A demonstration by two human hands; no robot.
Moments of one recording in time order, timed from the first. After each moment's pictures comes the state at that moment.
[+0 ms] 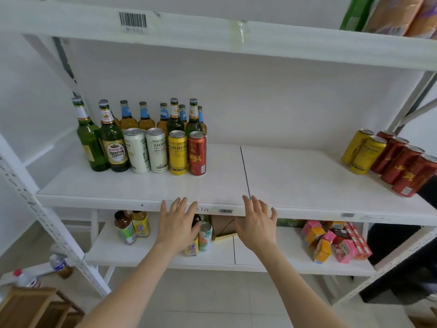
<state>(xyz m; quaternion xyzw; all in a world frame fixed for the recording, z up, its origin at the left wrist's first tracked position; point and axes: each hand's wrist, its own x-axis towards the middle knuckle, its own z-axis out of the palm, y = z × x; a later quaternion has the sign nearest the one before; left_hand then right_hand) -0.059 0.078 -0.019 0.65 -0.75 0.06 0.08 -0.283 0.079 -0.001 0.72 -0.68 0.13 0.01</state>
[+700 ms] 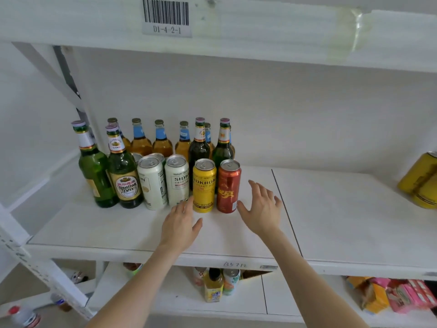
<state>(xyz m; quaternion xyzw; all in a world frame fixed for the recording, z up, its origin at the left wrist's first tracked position) 0.043 -0.096 -0.036 0.66 -0.72 -0.01 0.23 -0.181 -0.123 0.013 0.70 -0.68 0.22 -0.01</state>
